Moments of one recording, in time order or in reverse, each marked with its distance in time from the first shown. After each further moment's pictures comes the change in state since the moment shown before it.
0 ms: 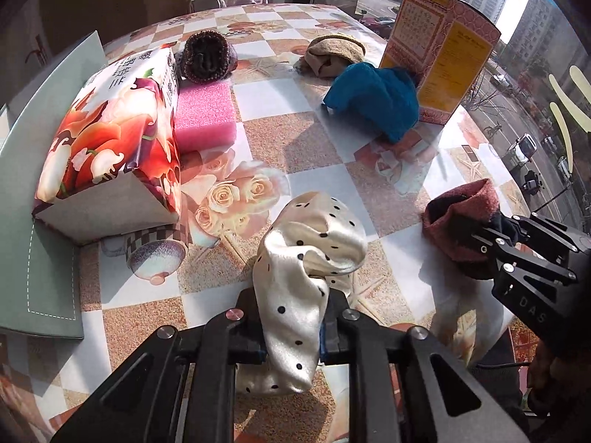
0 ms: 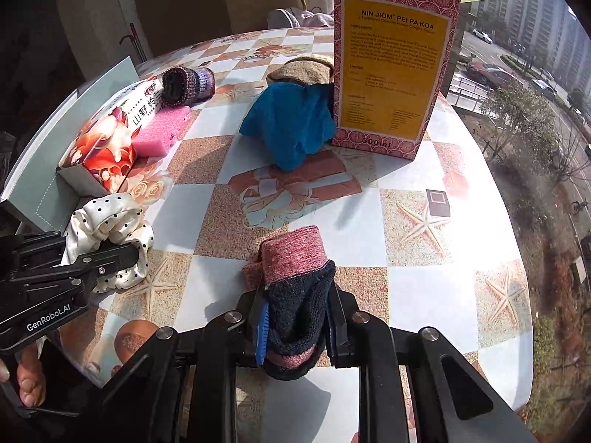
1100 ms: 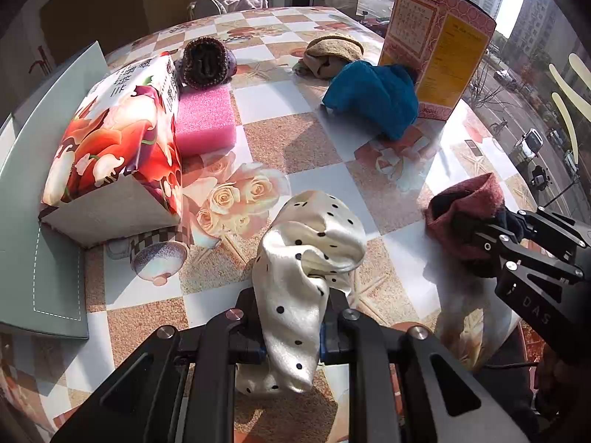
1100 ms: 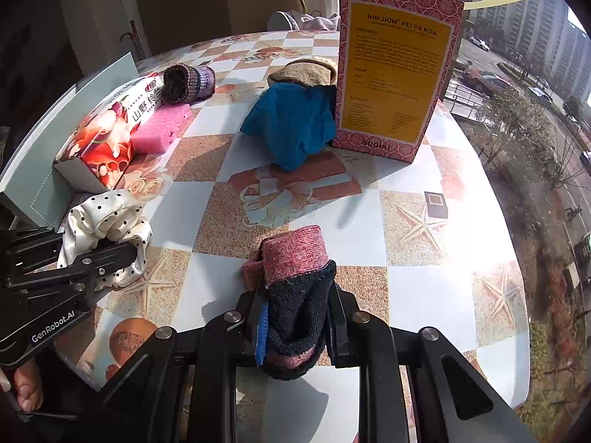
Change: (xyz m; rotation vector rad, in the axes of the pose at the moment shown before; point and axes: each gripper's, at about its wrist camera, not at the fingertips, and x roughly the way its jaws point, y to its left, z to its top) left arm 0.000 -0.004 -0.001 0.018 -0.017 0.030; right arm 0.000 0.002 -0.002 -0.008 -0.012 -0.015
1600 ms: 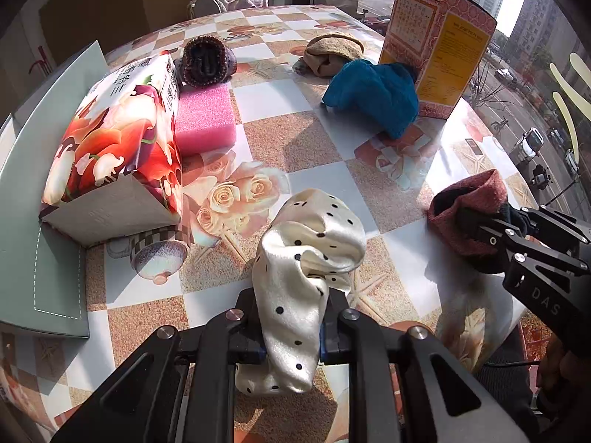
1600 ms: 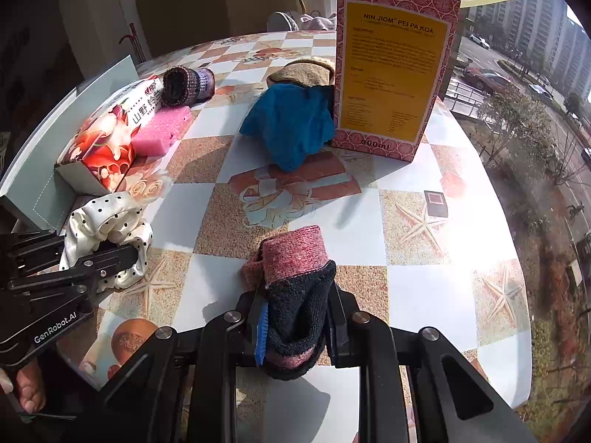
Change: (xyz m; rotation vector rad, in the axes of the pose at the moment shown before) left arm 0.001 0.000 0.000 0.003 0.013 0.001; right arm -0.003 -0.007 0.002 0.034 -0.002 0.026
